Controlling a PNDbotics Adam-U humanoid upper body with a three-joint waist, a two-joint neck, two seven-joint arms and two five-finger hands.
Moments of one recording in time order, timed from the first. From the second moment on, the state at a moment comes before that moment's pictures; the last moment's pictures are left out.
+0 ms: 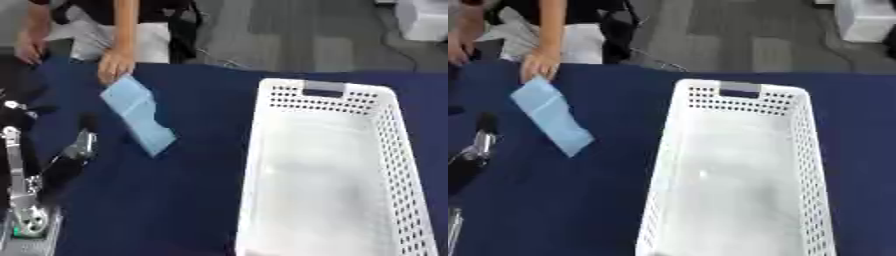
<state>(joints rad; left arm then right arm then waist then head) 0.01 0.20 0.39 -1.98 -0.40 -0.33 0.41 -0.31 -0.31 -0.03 -1.99 -1.07 -0.21 0.89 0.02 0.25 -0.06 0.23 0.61</state>
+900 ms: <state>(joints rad) 0.01 0.22 0.38 -1.96 -0.39 -0.23 0.44 -0.30 -0.31 -0.04 -1.99 -1.04 -0.22 0.89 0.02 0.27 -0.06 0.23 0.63</state>
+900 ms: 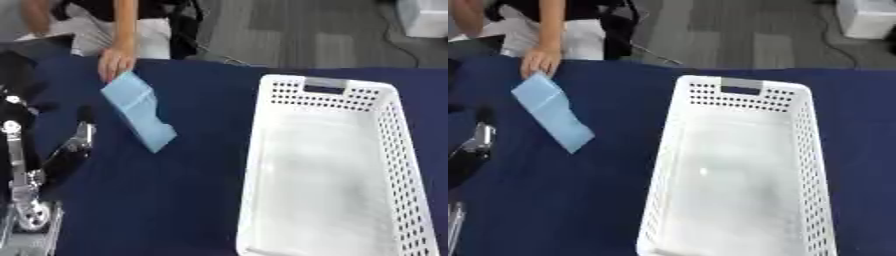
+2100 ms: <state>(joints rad) -0.12 0.34 0.31 -1.86 -0.54 -0.20 0.28 -0.30 -0.32 -0.03 -1.99 -1.00 -0.23 0.89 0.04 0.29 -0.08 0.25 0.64</state>
